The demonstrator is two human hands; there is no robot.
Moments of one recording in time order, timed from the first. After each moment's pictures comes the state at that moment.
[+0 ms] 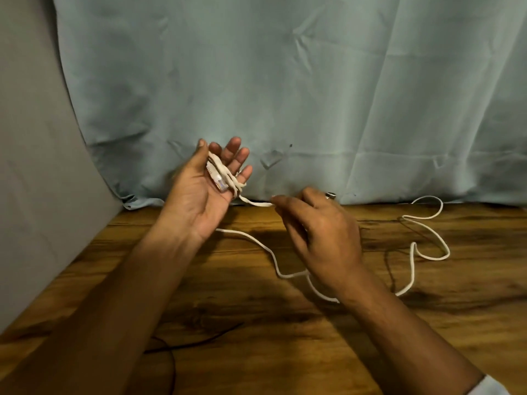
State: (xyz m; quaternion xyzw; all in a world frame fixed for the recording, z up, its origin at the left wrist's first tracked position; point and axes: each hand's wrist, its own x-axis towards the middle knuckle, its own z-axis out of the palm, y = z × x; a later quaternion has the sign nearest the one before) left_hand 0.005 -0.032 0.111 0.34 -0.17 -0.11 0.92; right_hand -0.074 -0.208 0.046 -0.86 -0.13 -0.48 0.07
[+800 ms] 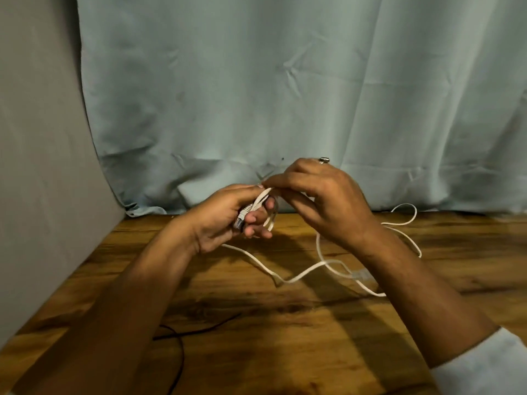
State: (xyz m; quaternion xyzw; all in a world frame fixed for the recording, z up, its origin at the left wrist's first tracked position) left_hand -0.031 -0.025 0.109 0.61 -0.36 -0.24 0.66; right_hand -0.100 -0.221 0.125 -0.87 -0.27 -0.42 0.05
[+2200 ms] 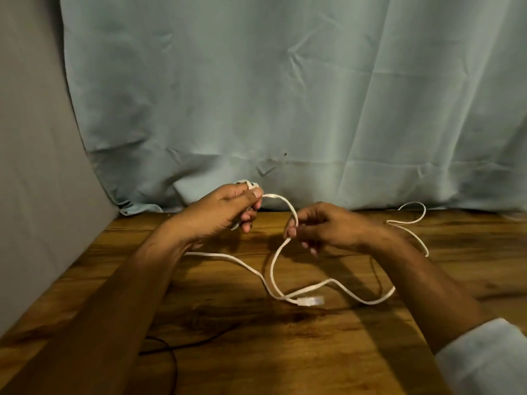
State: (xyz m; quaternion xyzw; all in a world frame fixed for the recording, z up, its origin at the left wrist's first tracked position) left_hand 0.010 -0.025 0.092 0.73 -0.38 -0.10 0.57; right_hand -0.042 -0.270 0.073 -0.89 -0.10 0.04 0.44
